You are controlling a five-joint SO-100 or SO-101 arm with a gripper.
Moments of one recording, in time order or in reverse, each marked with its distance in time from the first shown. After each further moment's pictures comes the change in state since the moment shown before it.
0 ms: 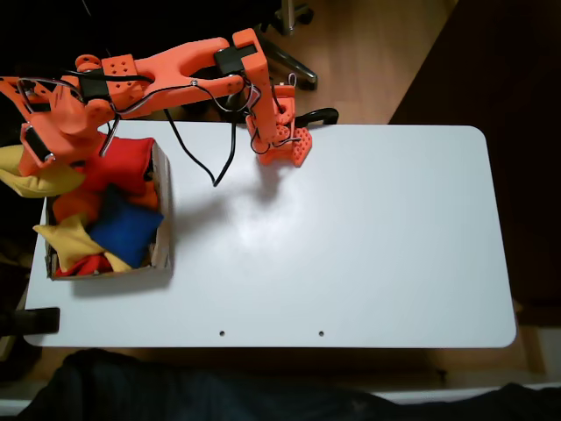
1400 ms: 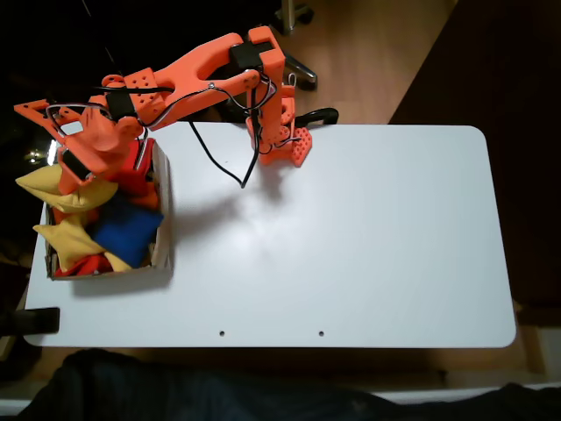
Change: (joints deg) arm -4.4 8.3 18.5 -5.5 -6.3
